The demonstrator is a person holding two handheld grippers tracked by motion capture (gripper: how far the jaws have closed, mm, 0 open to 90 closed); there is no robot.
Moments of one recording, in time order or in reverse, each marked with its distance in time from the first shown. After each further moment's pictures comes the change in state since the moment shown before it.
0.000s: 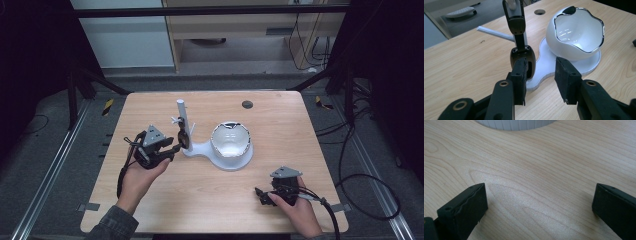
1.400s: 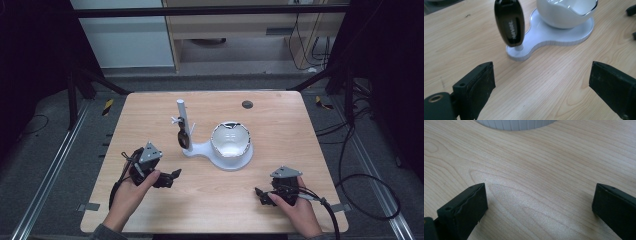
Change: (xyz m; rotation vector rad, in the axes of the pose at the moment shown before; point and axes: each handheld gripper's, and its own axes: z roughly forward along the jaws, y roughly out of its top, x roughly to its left) left arm -0.002 -0.048 -0.004 0.109 -0.038 0.009; right arm 0.000 0.000 0.000 0.000 0.003 -0.003
